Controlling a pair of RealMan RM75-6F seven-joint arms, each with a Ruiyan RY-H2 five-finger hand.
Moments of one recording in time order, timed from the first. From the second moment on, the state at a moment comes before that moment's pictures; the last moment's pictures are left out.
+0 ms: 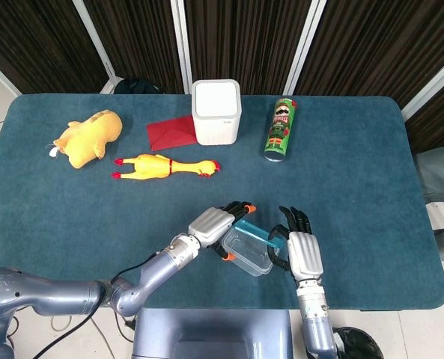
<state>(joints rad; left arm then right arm) -1.07 -1.70 -0.24 -1.54 0.91 0.73 0.22 0.29 -1.77 0.18 -1.77 -1.26 1.42 -0.40</state>
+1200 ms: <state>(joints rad) -1.06 -1.62 -0.27 -1.63 0.93 0.82 0.19 0.31 -1.79 0.25 -1.77 -1.26 1.44 -0.39</state>
